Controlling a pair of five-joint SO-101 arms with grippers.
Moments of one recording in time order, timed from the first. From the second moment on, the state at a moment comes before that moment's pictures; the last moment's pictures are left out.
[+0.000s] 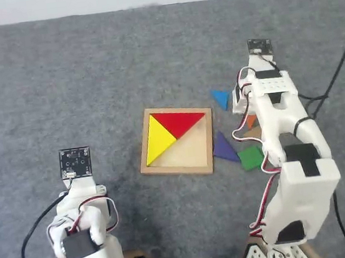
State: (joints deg) left arm -22.0 -102.8 97.0 72.0 -7.6; right arm -3.8 19.2 10.4 54.5 -8.4
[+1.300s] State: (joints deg) left arm -22.0 -102.8 97.0 72.0 -7.6; right arm -1.8 20.9 9.0 54.9 -8.3
